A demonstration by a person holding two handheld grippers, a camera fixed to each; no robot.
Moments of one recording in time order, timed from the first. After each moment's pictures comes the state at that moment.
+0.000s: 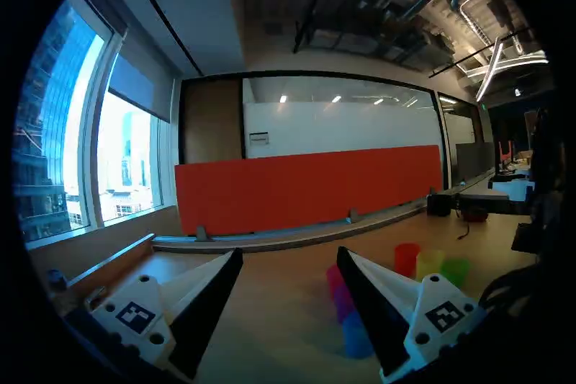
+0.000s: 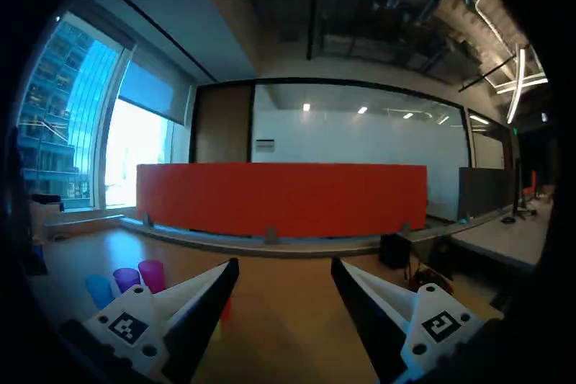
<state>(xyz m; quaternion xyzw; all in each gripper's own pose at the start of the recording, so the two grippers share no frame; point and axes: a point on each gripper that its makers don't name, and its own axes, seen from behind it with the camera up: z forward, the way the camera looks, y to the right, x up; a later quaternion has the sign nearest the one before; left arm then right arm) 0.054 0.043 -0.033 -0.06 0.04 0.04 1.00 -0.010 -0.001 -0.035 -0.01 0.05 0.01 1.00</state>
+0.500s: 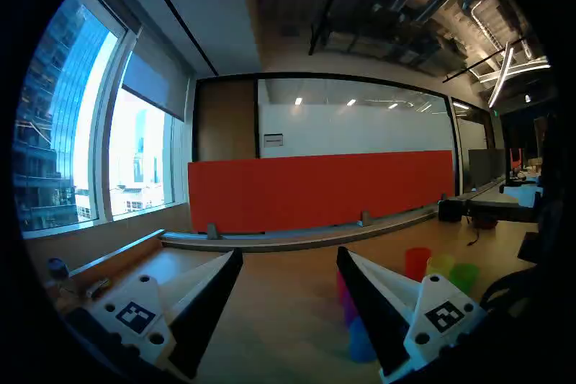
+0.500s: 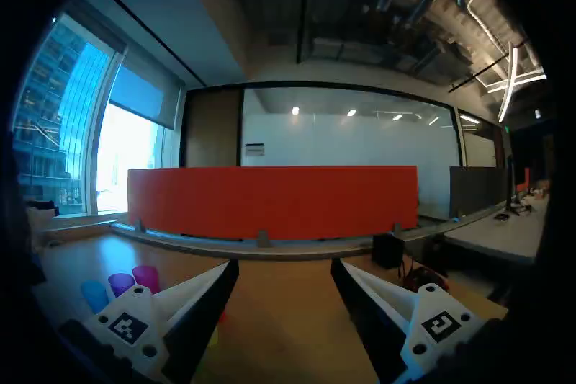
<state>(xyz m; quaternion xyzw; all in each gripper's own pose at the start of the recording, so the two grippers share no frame) 0.048 0.032 -0.028 -0.02 0.05 0.02 1.00 -0.012 0.001 -0.036 -0.02 0.06 0.02 1.00</state>
